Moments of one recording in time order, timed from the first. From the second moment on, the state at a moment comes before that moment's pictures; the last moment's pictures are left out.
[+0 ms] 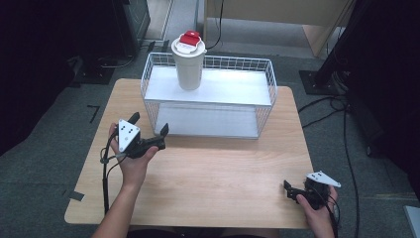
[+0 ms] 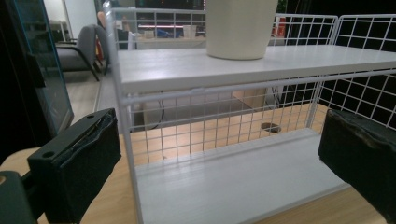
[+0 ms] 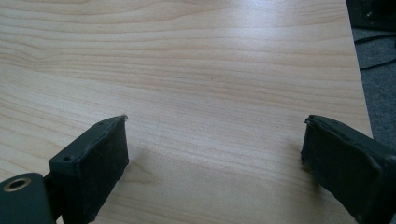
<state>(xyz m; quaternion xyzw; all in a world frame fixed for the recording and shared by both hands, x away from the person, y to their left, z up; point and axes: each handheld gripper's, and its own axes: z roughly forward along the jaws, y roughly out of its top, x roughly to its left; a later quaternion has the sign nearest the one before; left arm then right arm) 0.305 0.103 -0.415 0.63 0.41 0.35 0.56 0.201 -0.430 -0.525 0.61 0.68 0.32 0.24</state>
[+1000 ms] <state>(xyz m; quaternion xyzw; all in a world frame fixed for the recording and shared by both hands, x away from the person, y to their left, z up) 0.264 0.200 -0.494 0.63 0.51 0.33 0.48 0.201 -0.429 -0.526 0.62 0.68 0.31 0.24</state>
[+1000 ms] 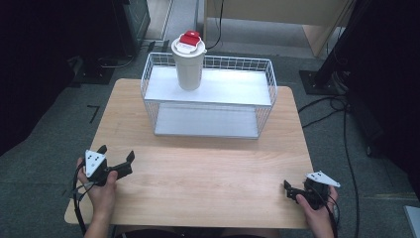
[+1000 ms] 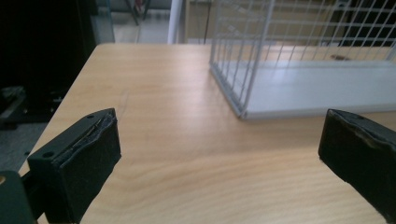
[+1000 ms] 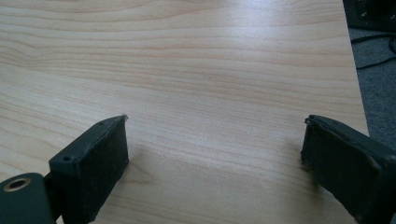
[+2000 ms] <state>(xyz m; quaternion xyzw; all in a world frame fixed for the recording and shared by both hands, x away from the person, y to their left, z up) 0.242 0.251 -0.515 0.73 0.54 0.25 0.34 0.202 -0.427 -0.526 0.62 0.68 0.30 0.25</state>
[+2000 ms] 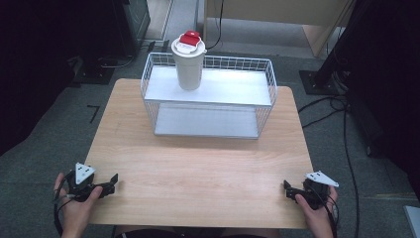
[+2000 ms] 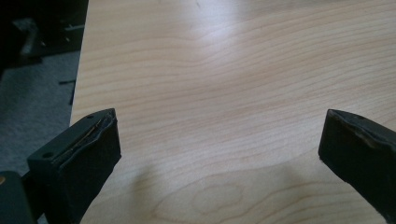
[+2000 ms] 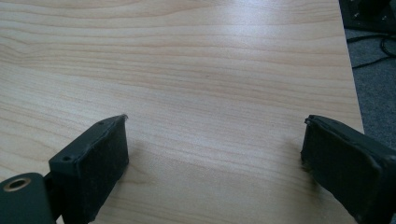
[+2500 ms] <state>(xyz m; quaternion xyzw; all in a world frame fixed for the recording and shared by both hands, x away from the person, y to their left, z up) 0.255 0.240 -0.519 0.76 0.54 0.22 0.30 0.202 -0.428 -0.526 0.62 0.68 0.31 0.25</state>
